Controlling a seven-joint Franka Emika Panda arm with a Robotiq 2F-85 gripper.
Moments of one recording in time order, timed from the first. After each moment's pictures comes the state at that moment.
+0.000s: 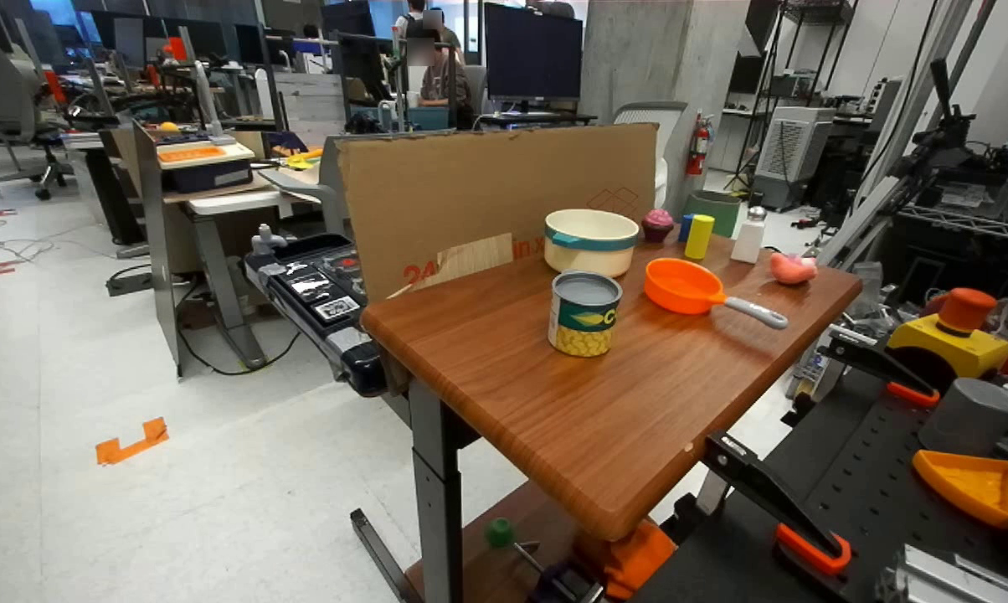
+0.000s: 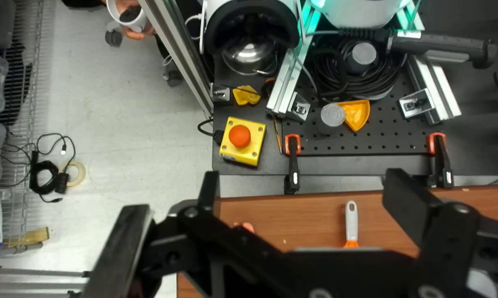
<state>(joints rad) -0.08 -0.04 -0.15 -1.82 -0.23 1.29 -0.27</state>
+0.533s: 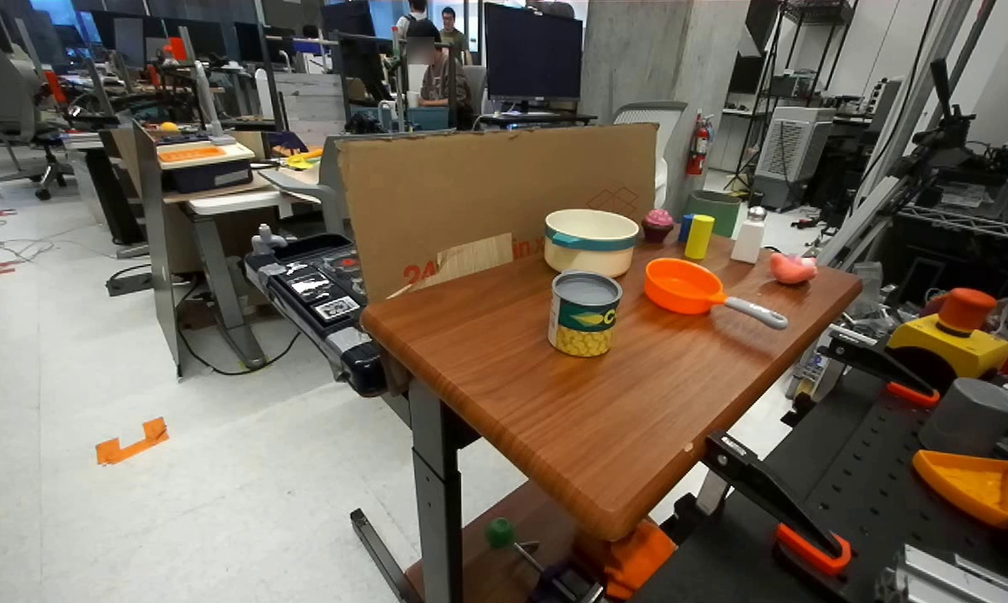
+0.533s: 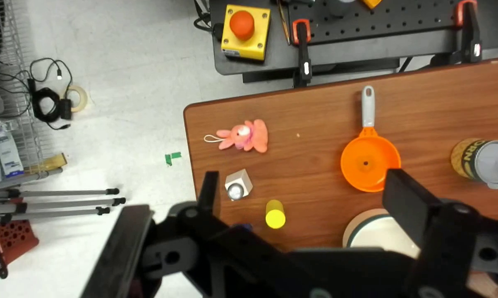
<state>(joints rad) -0.11 -0.02 -0.15 -1.85 -0.16 1.61 -0.19</state>
